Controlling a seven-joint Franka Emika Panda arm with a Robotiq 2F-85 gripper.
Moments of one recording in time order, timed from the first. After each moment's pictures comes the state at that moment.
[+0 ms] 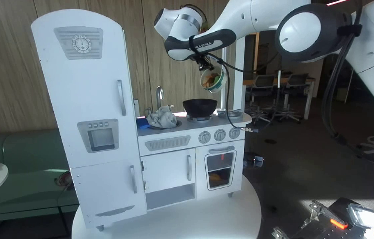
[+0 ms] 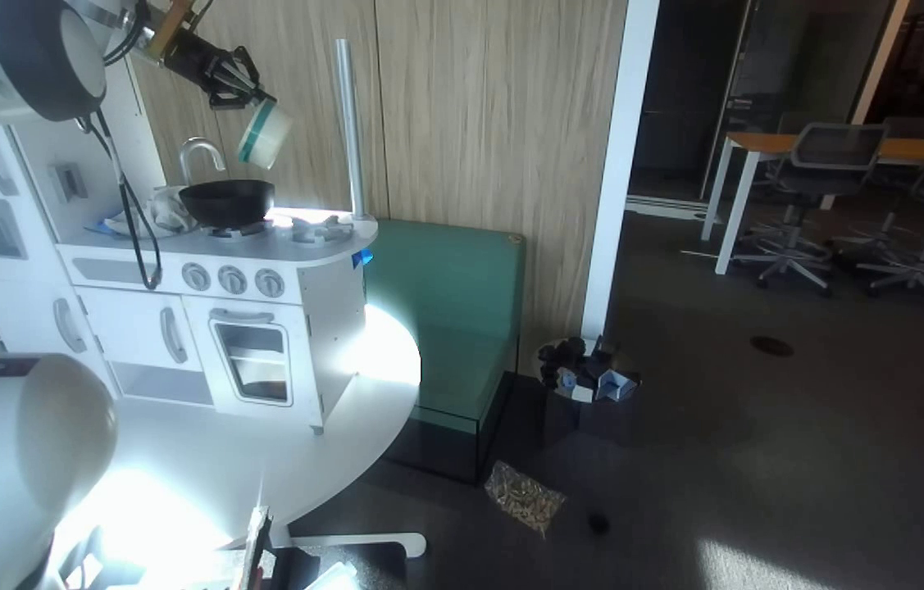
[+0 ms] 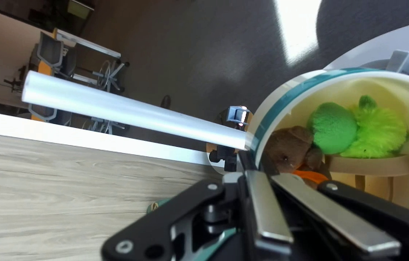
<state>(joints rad) 0.34 0.63 -0.01 -0.91 -1.02 1.47 -0.41</state>
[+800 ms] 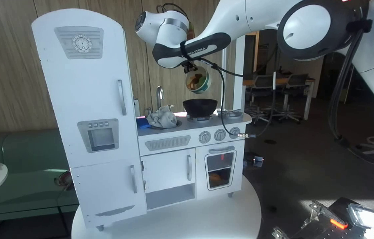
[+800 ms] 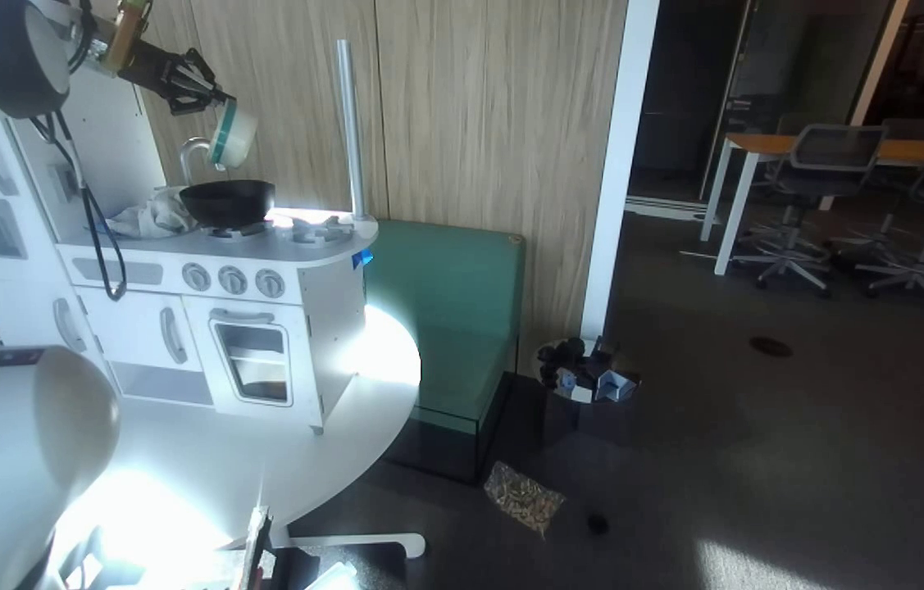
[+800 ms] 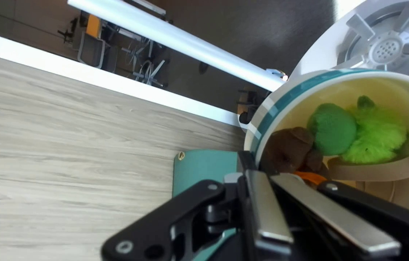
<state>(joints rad) 0.45 0.62 0.00 -0.99 -1.12 1.58 -0.36</state>
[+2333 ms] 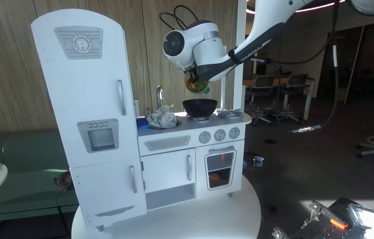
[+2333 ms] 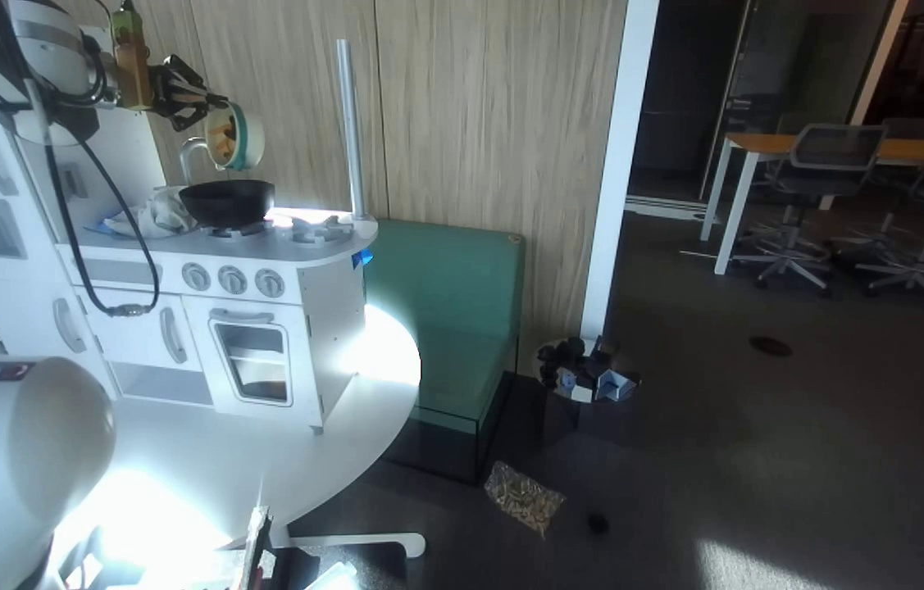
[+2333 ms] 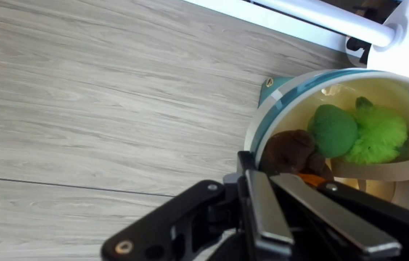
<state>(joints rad) 0.31 0.21 0.11 -1.73 -1.58 2.07 0.07</state>
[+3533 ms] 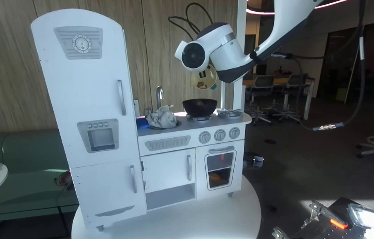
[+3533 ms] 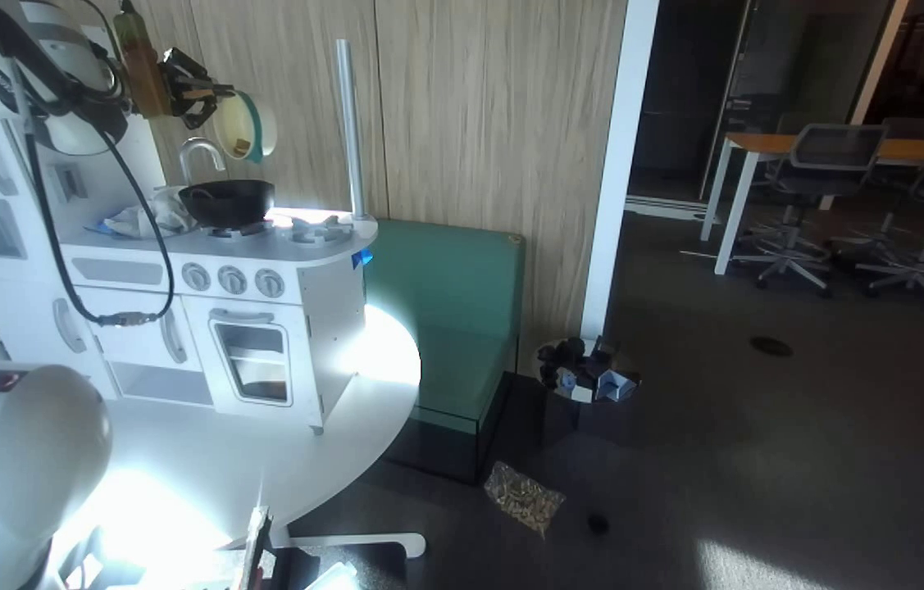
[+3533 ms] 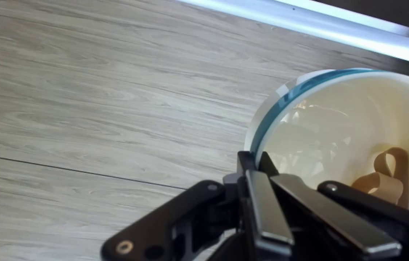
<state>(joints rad) 0.22 0.08 0.15 -1.93 -1.83 2.11 0.28</state>
